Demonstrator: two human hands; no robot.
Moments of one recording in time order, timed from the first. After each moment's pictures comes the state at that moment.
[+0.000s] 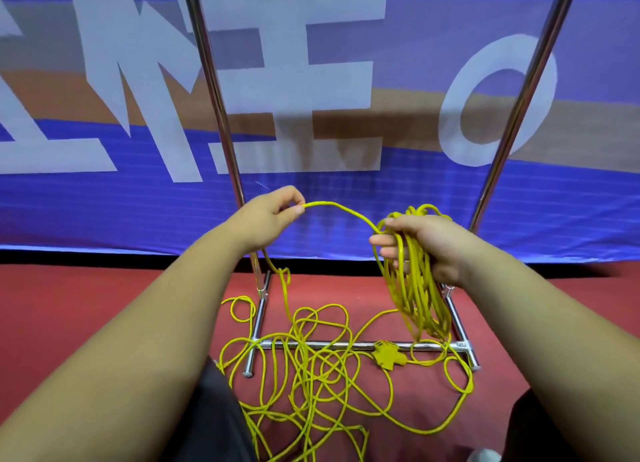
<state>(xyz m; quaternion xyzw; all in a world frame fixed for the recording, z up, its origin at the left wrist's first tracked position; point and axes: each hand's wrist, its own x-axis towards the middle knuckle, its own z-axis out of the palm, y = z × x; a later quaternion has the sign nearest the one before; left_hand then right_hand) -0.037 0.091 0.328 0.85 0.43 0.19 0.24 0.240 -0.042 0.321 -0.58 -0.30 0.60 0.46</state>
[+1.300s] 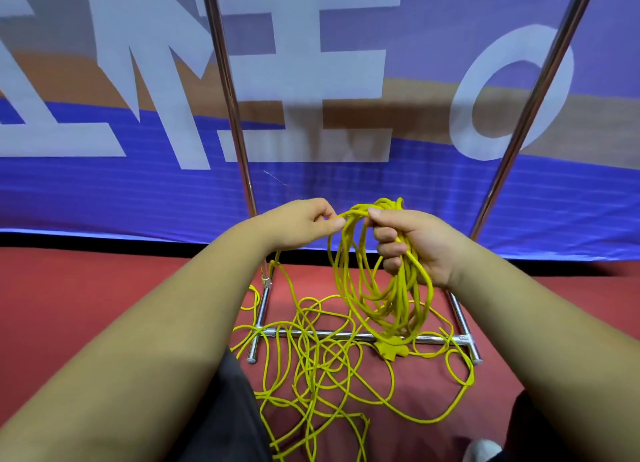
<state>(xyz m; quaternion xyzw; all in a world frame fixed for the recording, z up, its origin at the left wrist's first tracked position) -0.012 0.067 0.319 0.86 0.43 0.09 0.25 0.201 -0.057 0.329 -0.42 -0.34 0.71 0.45</state>
